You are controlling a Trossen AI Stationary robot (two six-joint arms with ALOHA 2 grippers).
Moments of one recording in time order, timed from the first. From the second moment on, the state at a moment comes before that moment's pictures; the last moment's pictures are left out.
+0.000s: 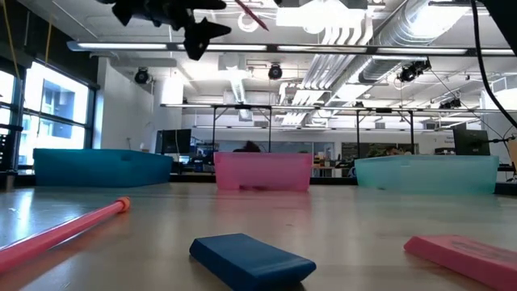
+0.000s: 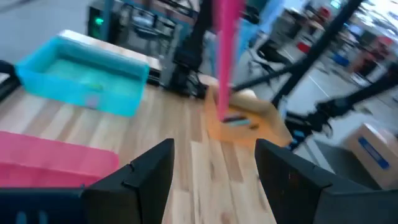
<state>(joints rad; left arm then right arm) 0.55 1.18 0.94 -0.09 0.60 -0.19 -0.15 1.95 2.33 -0.83 0.10 0.33</state>
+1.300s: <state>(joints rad) 0.46 1.18 0.94 0.09 0.43 -0.34 -0.16 1.95 2.32 -0.67 -0.04 0.22</state>
